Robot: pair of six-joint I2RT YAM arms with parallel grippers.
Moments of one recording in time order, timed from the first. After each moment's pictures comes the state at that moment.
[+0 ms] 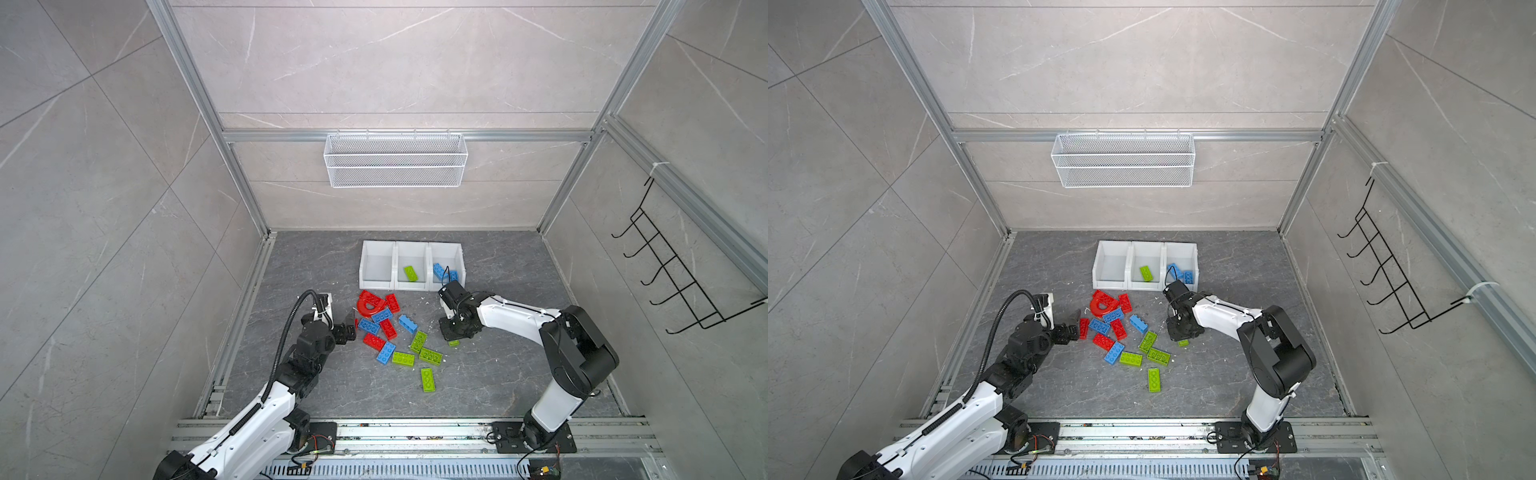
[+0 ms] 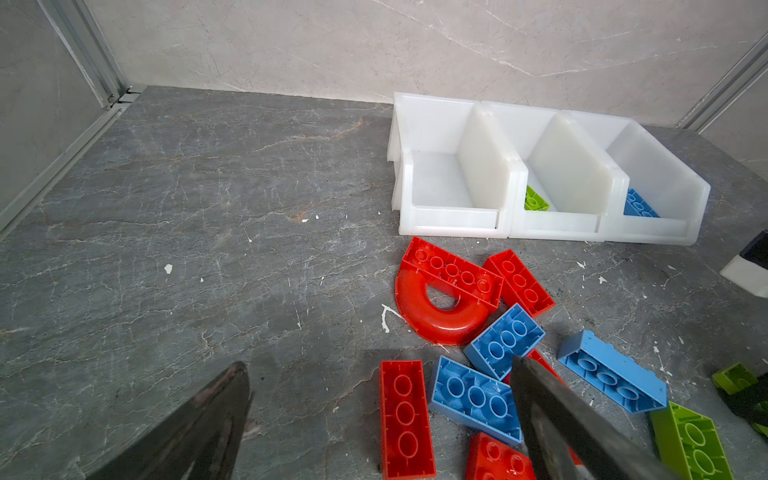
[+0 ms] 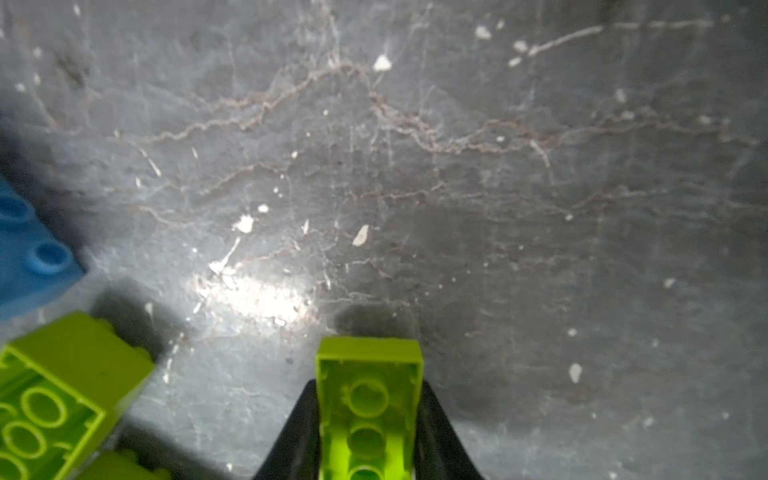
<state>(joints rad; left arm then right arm) -0.48 0.79 0.29 0.13 -0.26 -0.23 0.56 1.73 1.01 -0.61 0.01 0.30</state>
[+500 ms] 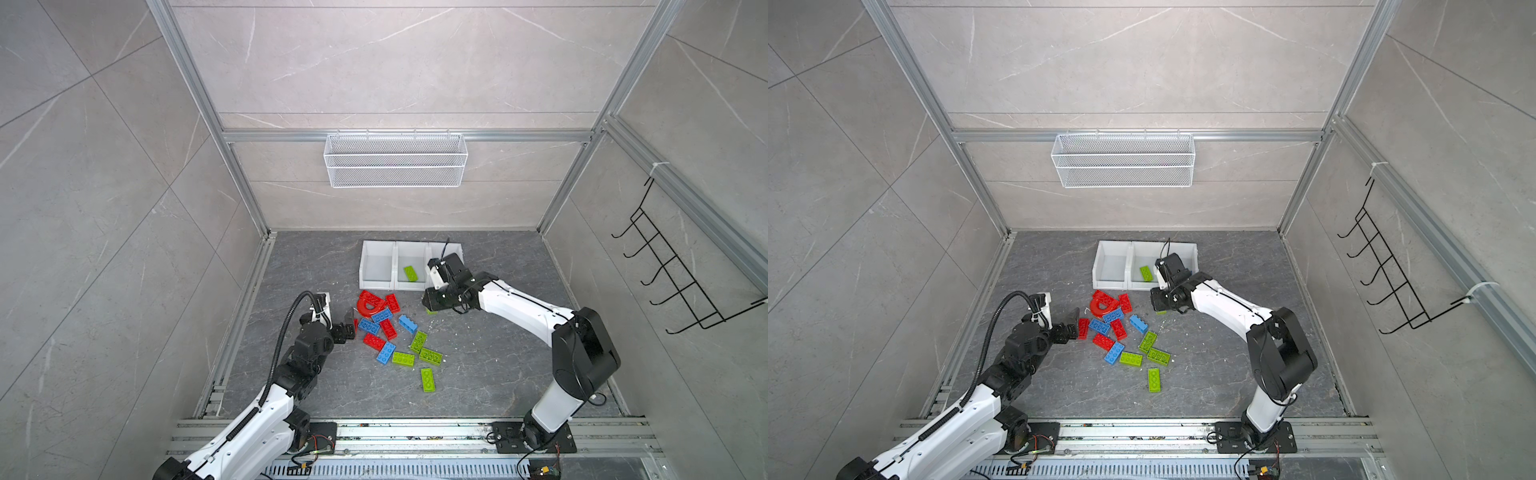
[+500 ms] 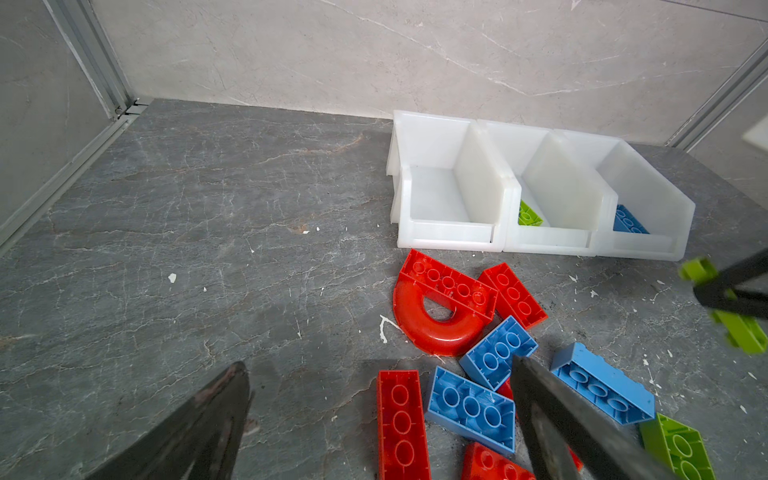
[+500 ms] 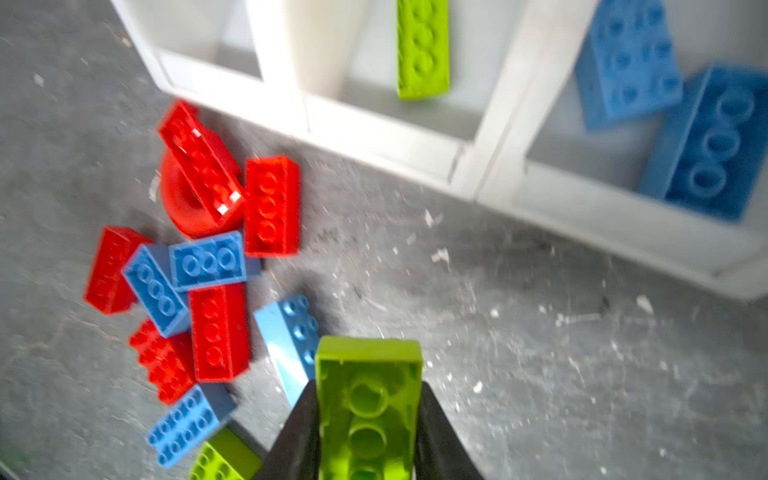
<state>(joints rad) -0.48 0.76 0.29 0.14 -0.27 -0.24 0.57 1.74 1.30 -0.54 -0.12 0.30</state>
